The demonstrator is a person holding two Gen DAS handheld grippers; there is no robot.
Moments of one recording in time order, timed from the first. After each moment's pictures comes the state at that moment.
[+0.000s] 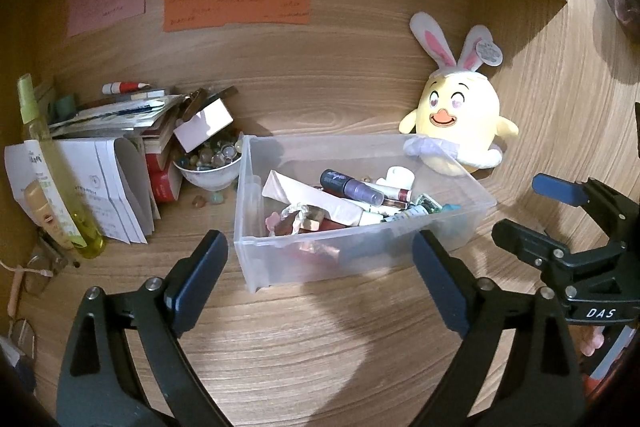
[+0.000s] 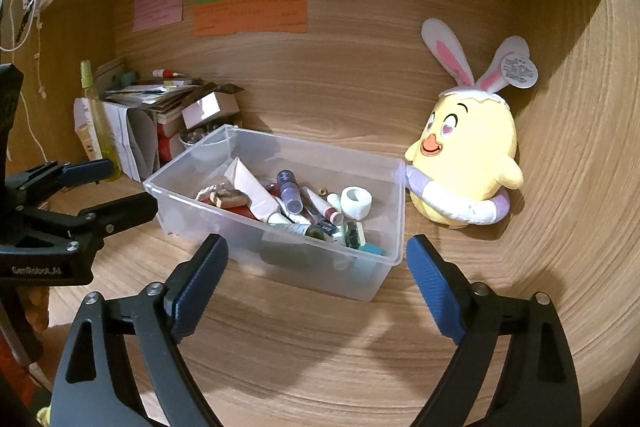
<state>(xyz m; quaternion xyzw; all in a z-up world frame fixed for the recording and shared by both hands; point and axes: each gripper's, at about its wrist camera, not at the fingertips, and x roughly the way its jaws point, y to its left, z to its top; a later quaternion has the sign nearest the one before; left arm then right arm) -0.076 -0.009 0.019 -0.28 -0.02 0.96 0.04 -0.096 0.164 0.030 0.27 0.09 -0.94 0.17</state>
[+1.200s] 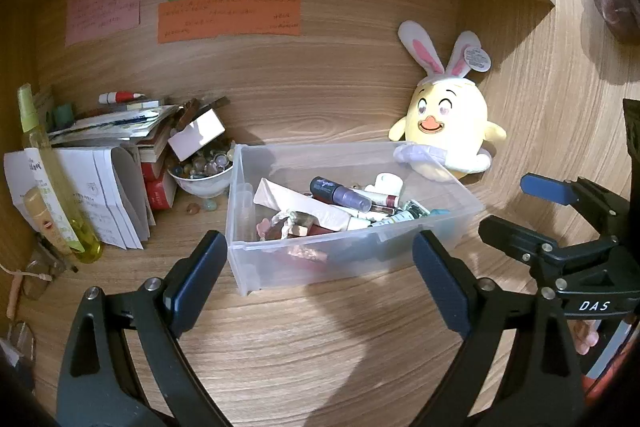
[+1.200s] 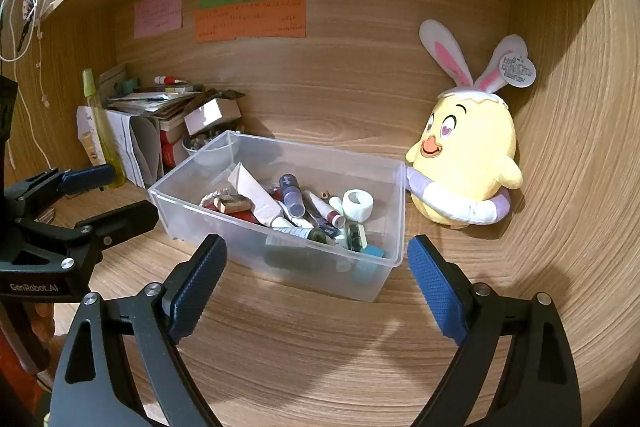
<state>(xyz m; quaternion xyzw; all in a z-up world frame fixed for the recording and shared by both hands) -0.068 -0.001 0.025 -0.27 -0.02 0.96 0.05 -0.093 0.166 0.035 0.27 0.07 -0.95 0.17</state>
